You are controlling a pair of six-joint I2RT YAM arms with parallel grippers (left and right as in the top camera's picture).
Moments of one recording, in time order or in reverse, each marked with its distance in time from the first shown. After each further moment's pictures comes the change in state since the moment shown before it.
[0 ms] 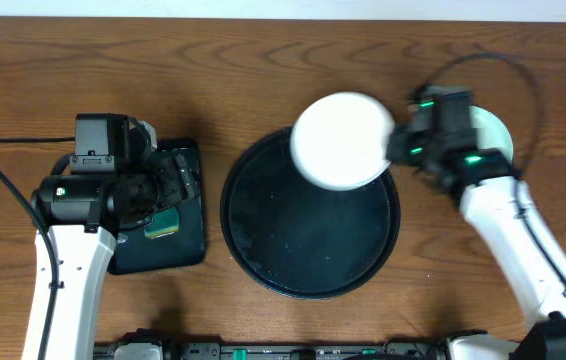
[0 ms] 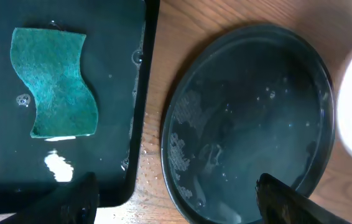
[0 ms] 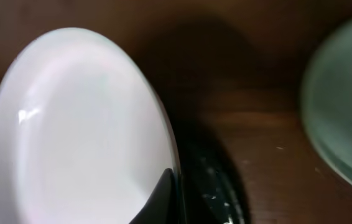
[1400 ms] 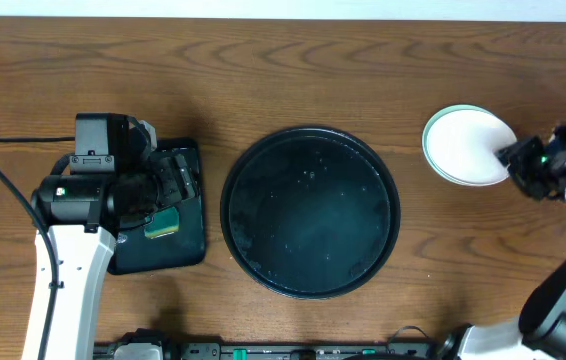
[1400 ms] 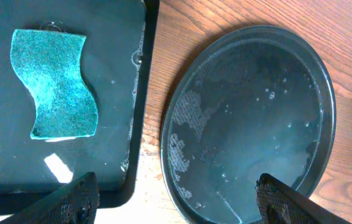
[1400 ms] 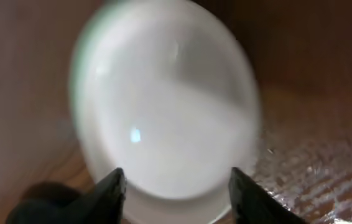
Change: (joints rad) left arm 0.000 0.000 0.000 0.004 0.000 0.000; right arm -0.609 0.214 0.062 -0.088 -0.180 0.017
